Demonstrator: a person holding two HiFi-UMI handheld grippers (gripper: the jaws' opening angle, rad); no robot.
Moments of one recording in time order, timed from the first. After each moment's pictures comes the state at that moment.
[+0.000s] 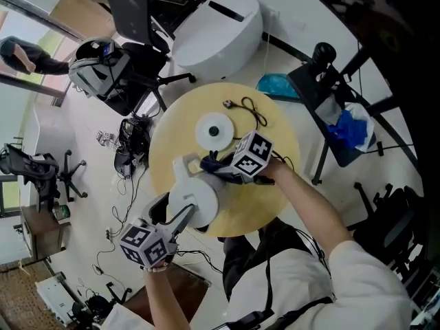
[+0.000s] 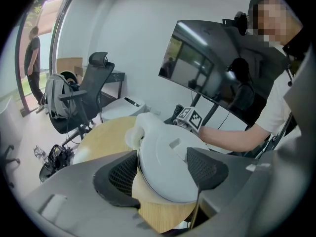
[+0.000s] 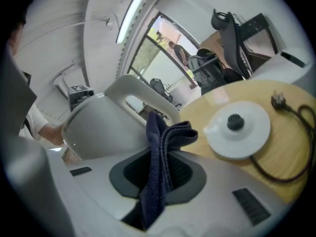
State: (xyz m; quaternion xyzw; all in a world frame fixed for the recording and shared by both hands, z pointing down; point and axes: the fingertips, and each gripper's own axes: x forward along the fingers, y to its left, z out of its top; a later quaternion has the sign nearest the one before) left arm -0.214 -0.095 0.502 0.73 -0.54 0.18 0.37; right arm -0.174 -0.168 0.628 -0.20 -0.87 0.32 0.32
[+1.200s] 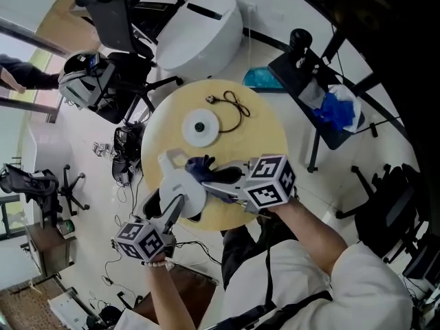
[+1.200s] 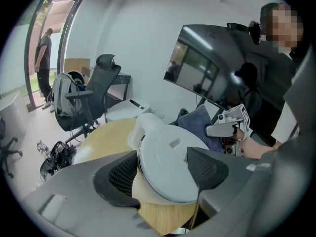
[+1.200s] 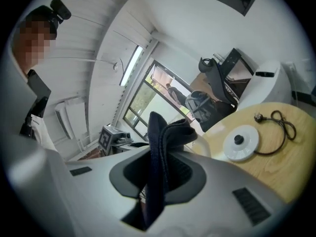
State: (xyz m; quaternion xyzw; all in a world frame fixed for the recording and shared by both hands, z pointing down) left arm -0.218 -0.100 0.503 0.71 -0.57 0.16 0.37; right arm -0.124 -0.145 0.477 -0.07 -0.91 0.40 0.09
